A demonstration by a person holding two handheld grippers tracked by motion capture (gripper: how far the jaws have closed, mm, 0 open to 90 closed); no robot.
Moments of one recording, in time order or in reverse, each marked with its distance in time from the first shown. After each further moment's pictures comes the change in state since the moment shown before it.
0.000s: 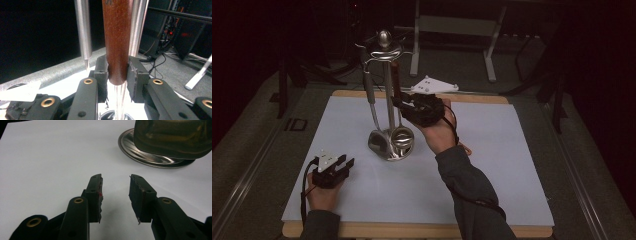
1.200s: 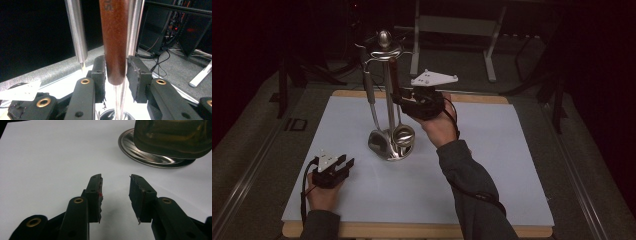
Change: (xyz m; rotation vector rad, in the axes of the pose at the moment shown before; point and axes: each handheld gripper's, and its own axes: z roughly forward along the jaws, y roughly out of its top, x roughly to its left) left arm 0.000 0.000 0.000 0.000 -0.001 0.000; right arm -0.012 0.009 0.006 0.037 0.038 0.008
